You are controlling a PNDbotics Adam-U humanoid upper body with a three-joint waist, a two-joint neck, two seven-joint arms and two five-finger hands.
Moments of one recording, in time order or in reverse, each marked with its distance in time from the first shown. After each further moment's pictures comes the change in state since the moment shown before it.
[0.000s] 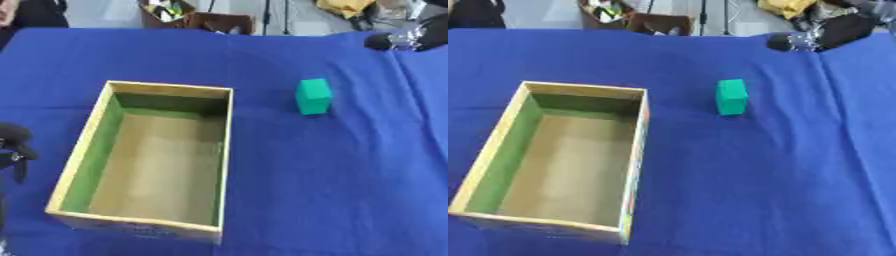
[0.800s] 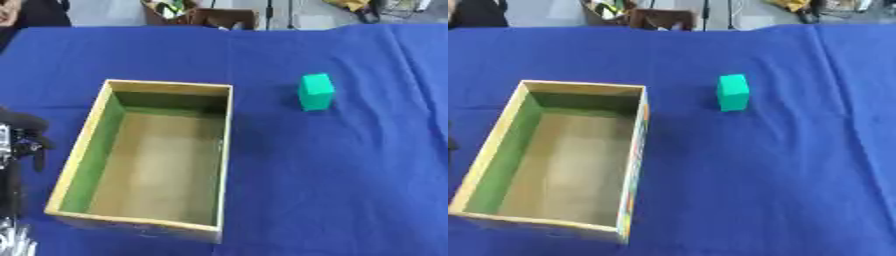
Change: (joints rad) left arm -0.011 -0.012 0.018 0.000 -0.006 0.000 0.025; right arm 0.426 -0.067 -0.164 -0.692 -0.351 0.349 -0.289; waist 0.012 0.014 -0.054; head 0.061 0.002
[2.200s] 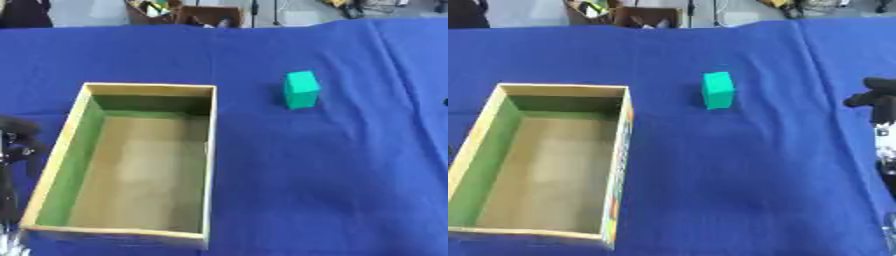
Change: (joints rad) left arm -0.011 -0.006 0.007 0.000 -0.008 0.001 0.011; right arm 0.417 0.538 -0.113 -0.145 -0.342 -0.086 -0.161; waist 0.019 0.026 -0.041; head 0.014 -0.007
